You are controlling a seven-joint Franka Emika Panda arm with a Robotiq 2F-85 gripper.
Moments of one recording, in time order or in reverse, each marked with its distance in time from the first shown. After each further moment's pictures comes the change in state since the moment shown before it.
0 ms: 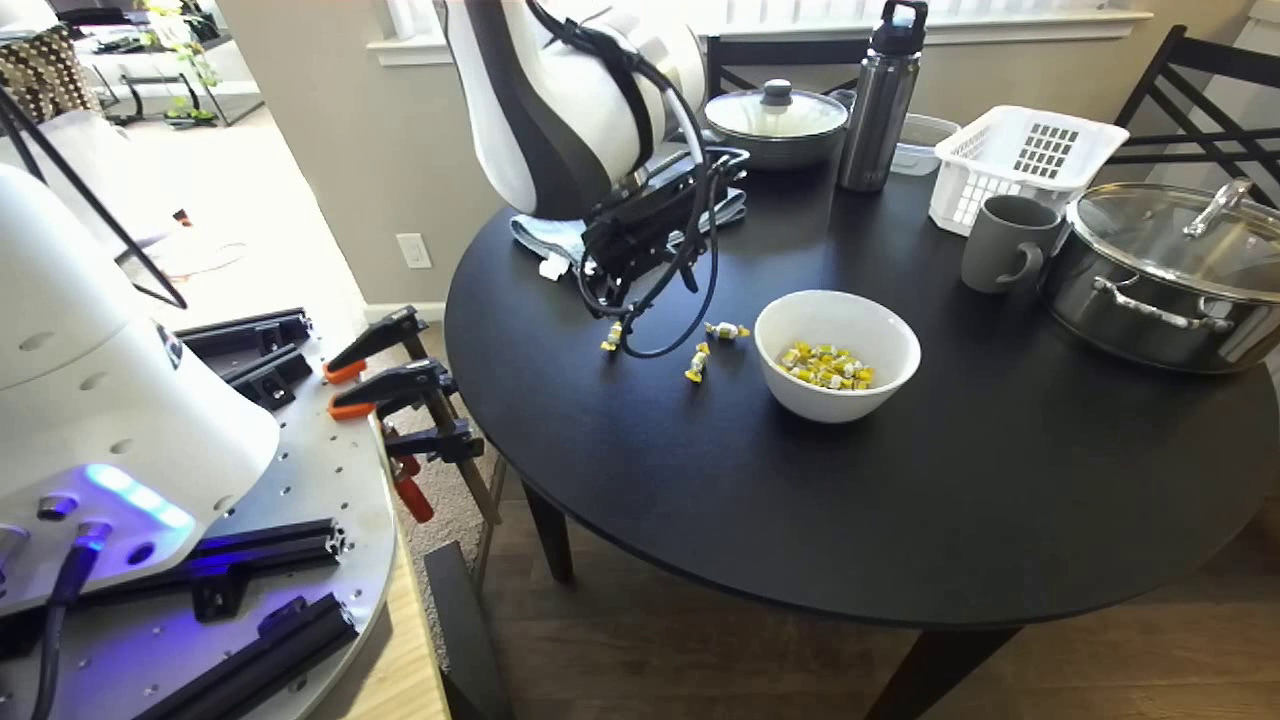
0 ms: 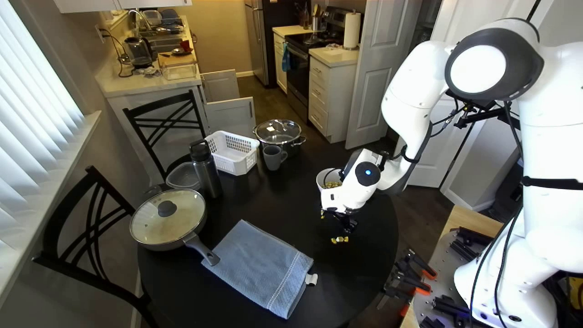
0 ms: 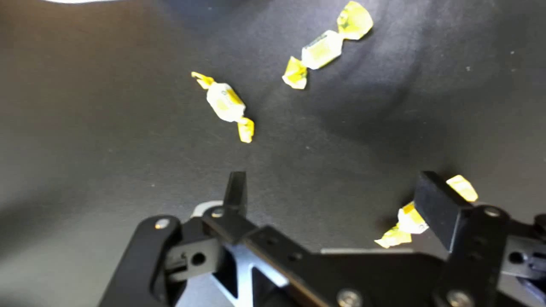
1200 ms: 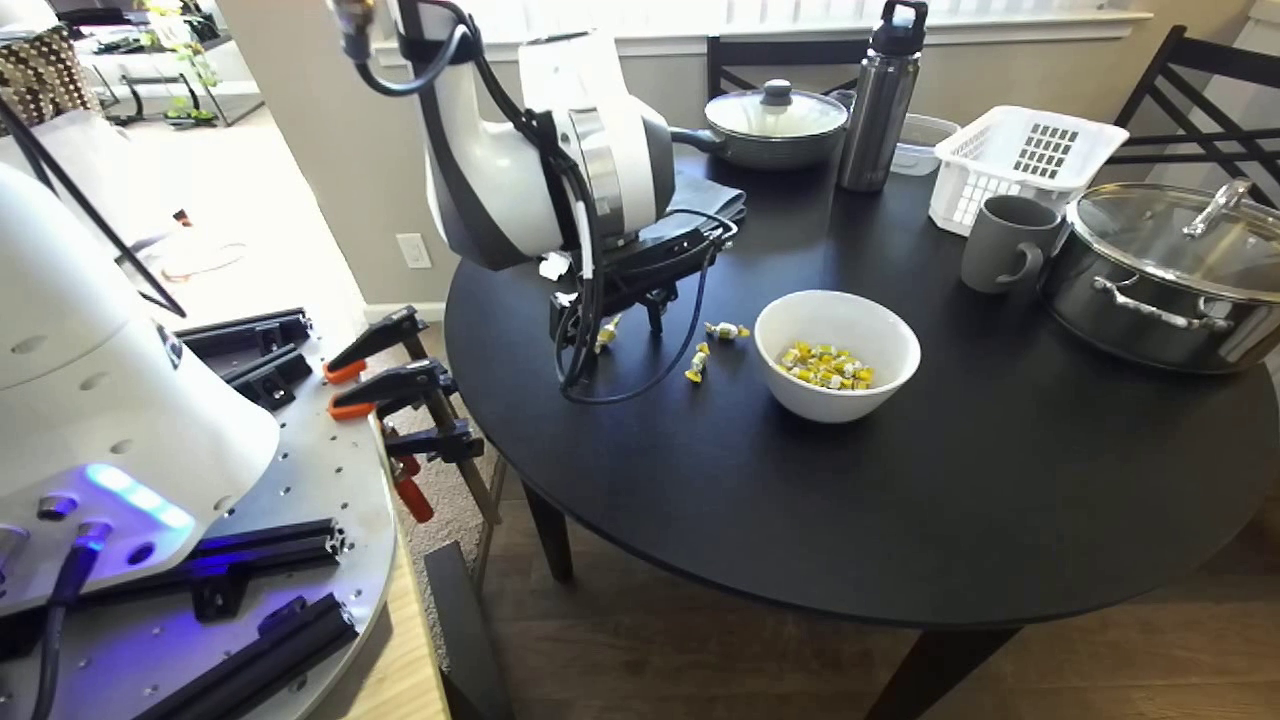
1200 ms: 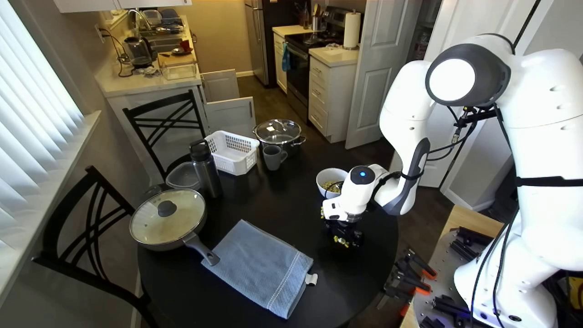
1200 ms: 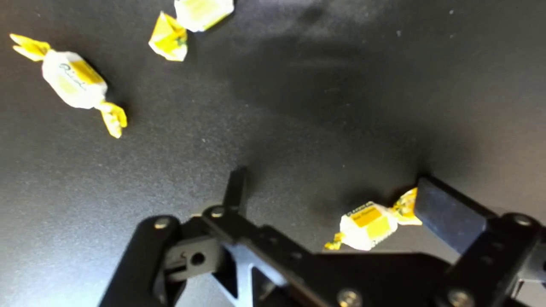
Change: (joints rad) arm -0.062 0.116 0.018 -0.049 0.473 0.093 -0.533
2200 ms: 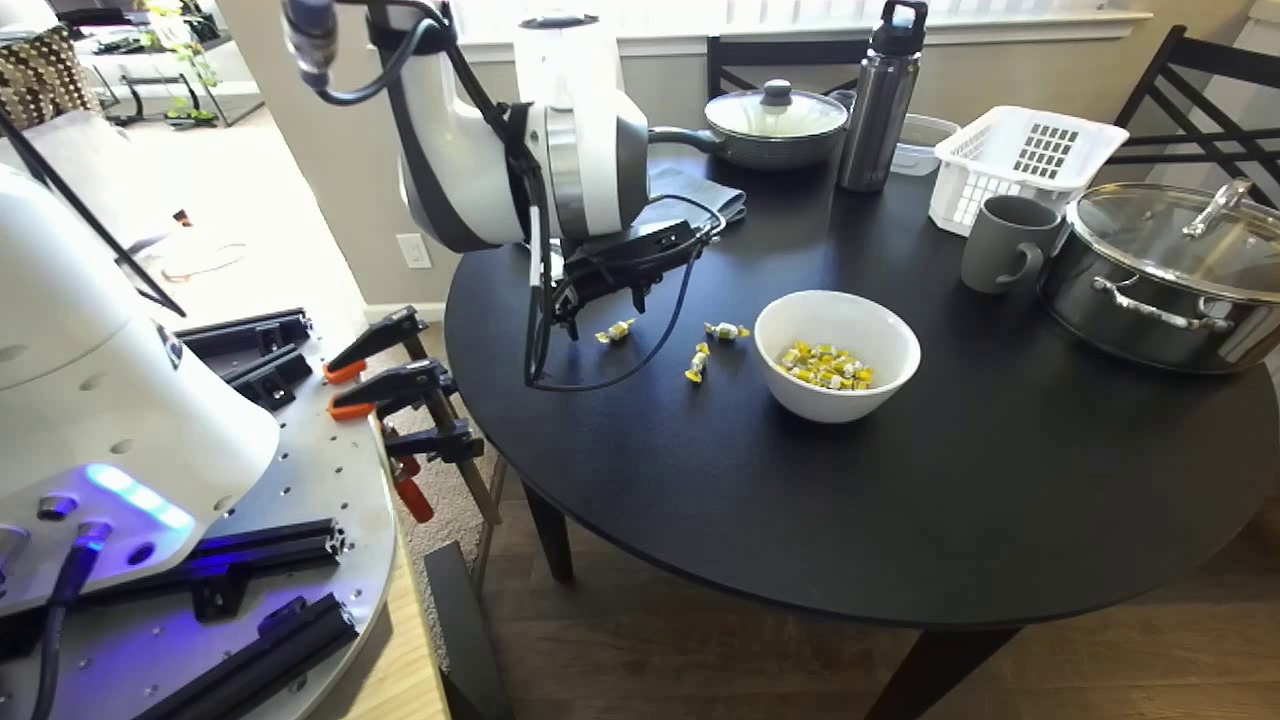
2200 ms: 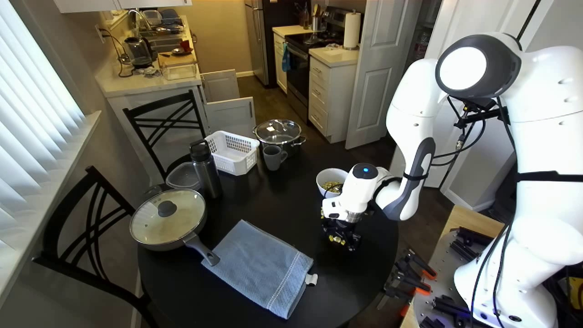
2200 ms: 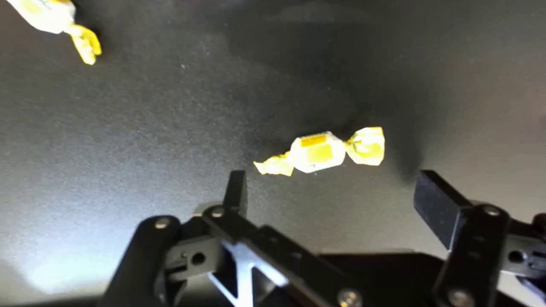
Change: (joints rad) arm -0.167 -0.010 0.168 -0.060 0.145 0.027 -0.154
